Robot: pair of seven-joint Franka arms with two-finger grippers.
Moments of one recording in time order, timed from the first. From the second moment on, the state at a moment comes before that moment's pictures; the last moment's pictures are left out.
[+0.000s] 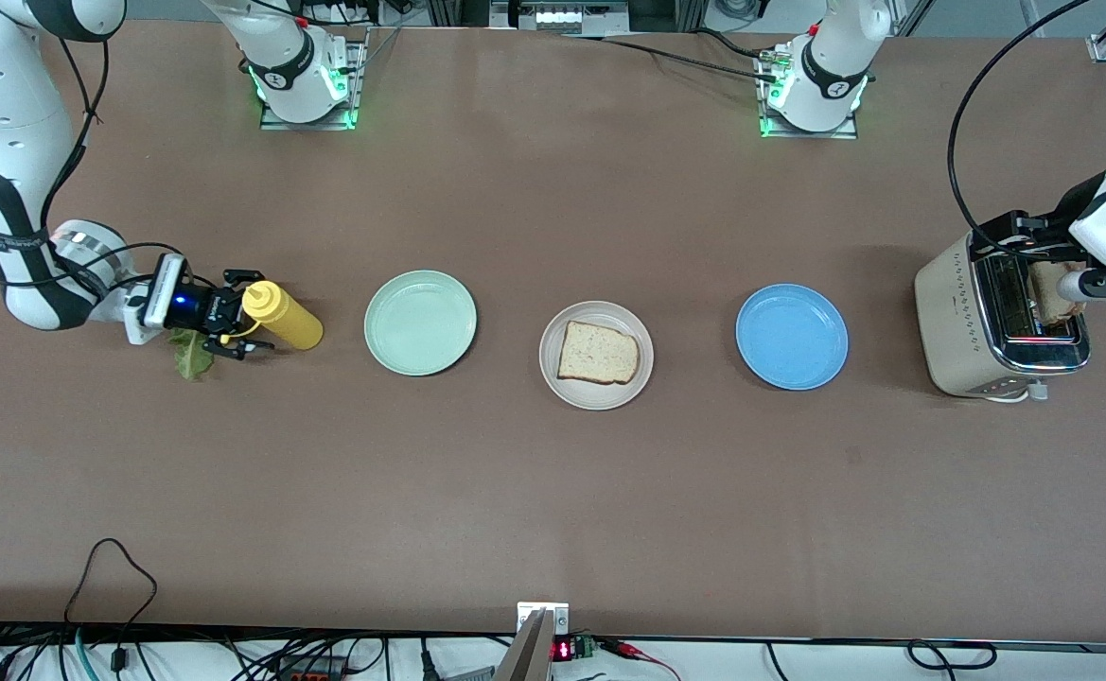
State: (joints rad) left arm 0.07 0.07 -0.03 -1.63 0.02 1.55 0.05; right arm -0.23 0.74 -0.21 -1.99 1.30 1.48 -2.72
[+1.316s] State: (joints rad) left arm 0.07 0.07 -0.03 -1.62 0.02 1.54 0.05; right arm -0.06 0.33 -0.31 -1.87 0.57 1.90 -1.61
